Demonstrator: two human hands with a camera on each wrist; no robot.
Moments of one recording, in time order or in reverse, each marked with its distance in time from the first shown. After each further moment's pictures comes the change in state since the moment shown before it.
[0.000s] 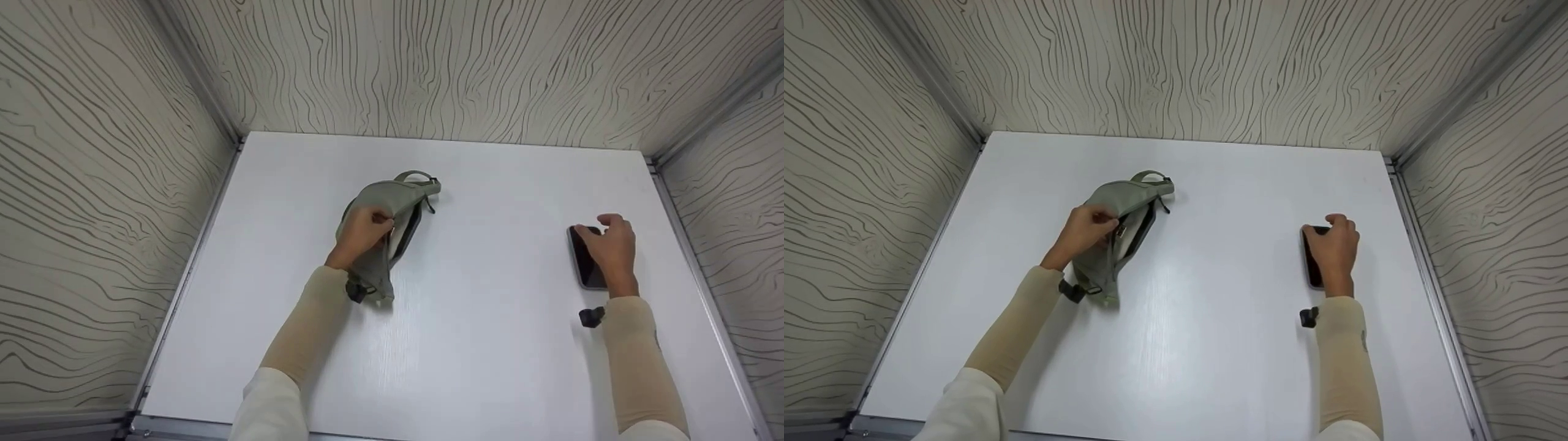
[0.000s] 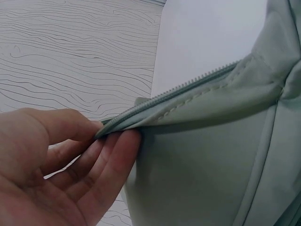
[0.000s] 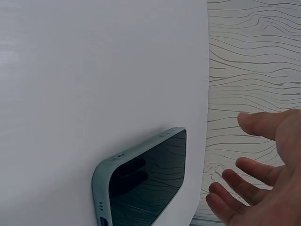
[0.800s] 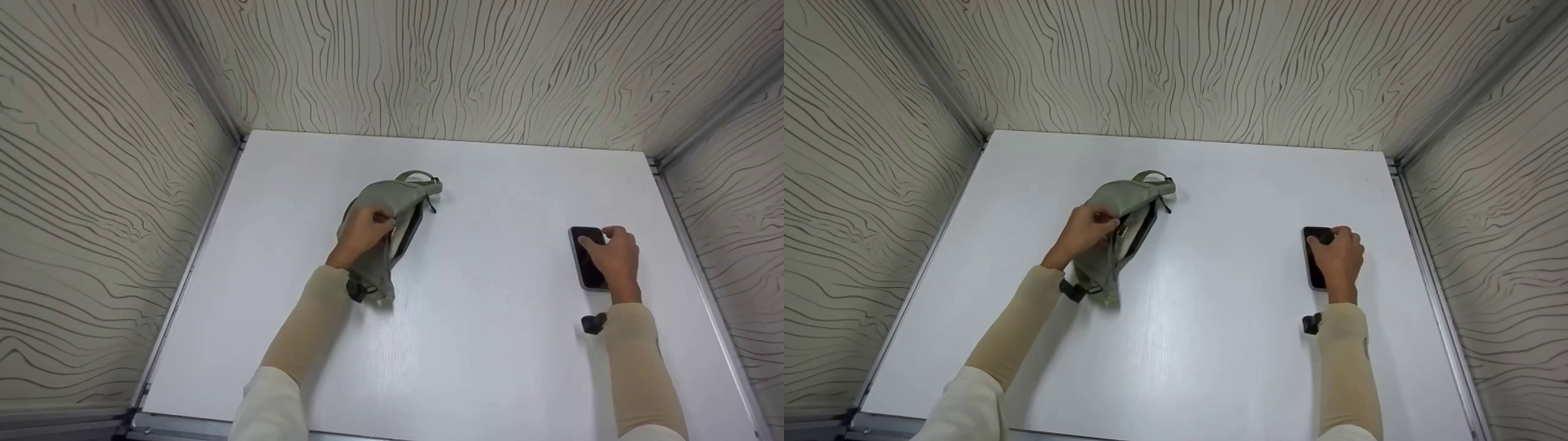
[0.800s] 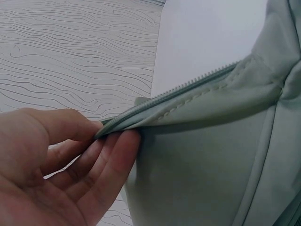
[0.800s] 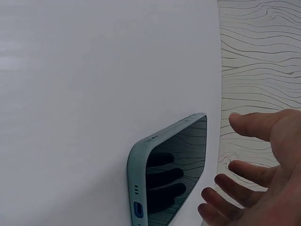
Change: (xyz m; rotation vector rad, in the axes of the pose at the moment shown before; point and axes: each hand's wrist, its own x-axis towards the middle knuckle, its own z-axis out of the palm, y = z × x) left_hand -0.002 0.002 -0.001 0.021 0.029 -0.004; right_hand -0.002 0.015 -0.002 -0.076 -0.107 0.131
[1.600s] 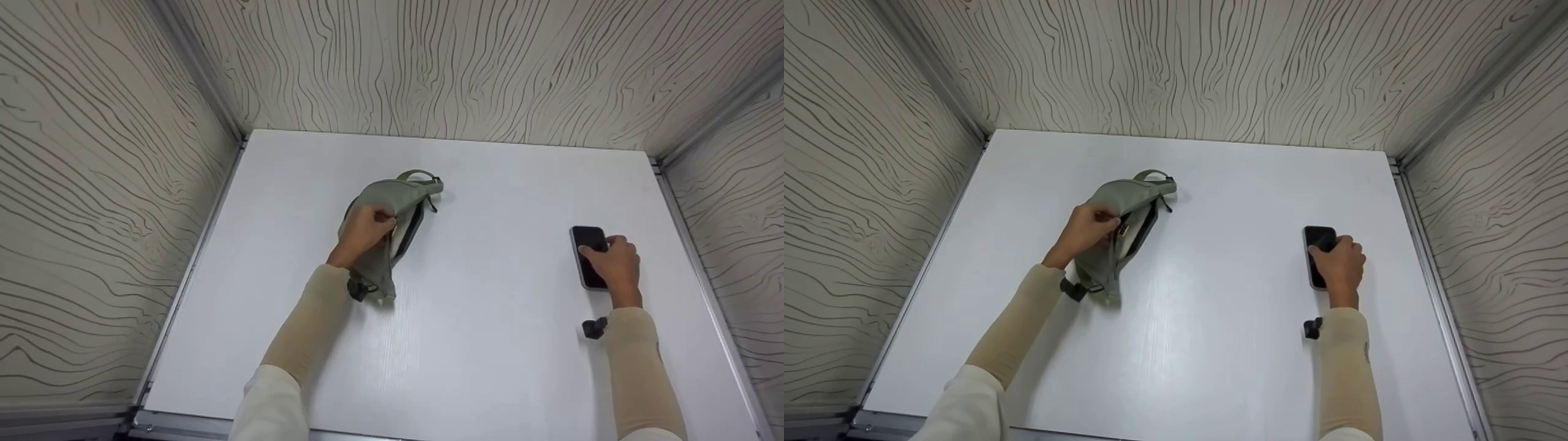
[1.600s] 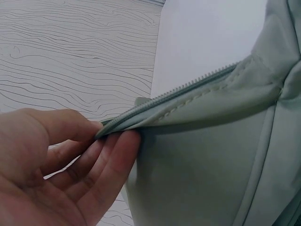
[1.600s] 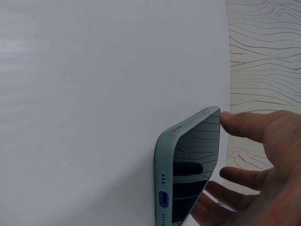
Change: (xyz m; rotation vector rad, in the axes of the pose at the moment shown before) left_hand 0.000 0.000 0.000 -0.011 -0.011 -0.017; right_hand -0.004 0.014 0.004 -0.040 -0.063 0.053
